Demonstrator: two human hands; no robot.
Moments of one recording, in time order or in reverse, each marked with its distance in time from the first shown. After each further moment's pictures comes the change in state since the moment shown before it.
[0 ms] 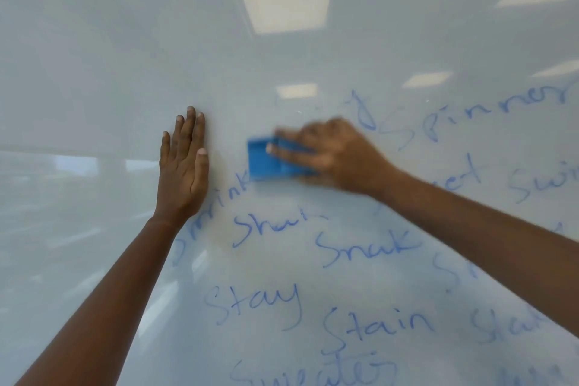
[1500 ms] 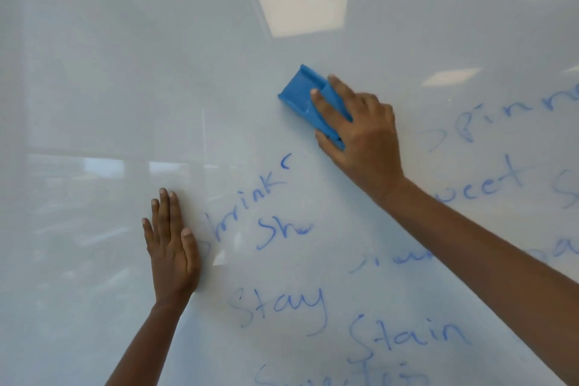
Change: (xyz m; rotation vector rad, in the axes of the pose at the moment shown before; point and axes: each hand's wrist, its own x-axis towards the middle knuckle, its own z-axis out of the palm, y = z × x) left_hand -0.109 -0.036 0.003 0.049 0.105 -0.249; right_hand 0.023 -0.017 0.003 0.103 0.201 0.628
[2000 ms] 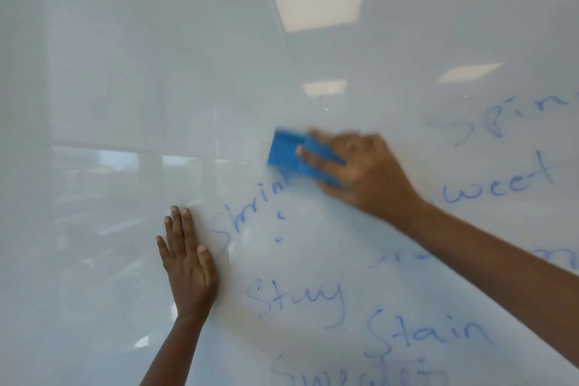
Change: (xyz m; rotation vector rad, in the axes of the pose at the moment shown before) left_hand -0.033 -0.017 0.007 0.026 0.065 -0.093; right_hand -0.029 -0.020 0.005 0.011 -0.052 -0.404
